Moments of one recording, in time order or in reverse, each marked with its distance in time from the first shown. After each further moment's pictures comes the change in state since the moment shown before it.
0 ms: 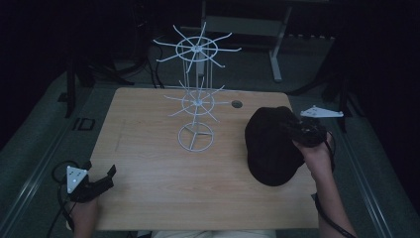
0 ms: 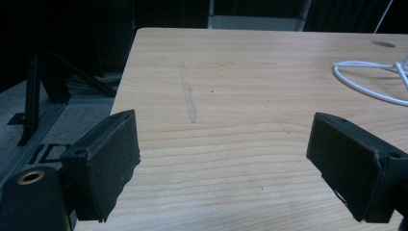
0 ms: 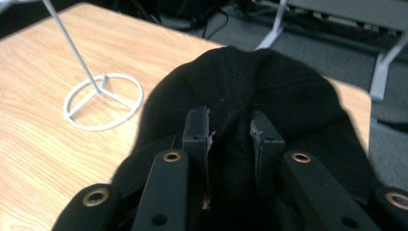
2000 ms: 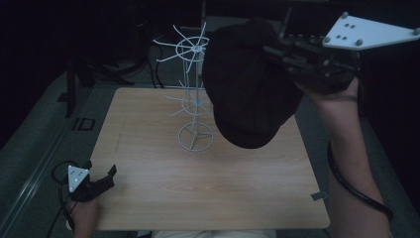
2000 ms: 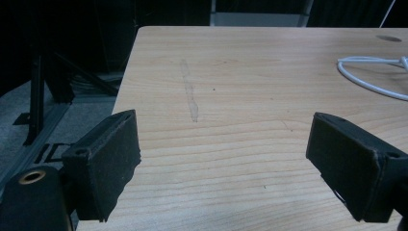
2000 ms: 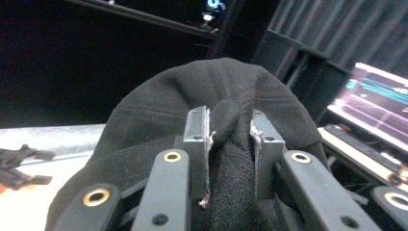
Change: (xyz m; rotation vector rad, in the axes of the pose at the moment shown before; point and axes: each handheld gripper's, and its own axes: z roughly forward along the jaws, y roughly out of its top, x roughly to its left) left arm -0.001 0.000 0.002 0.011 0.011 0.018; right arm 0.120 0.198 -0.132 -0.450 0.245 -0.450
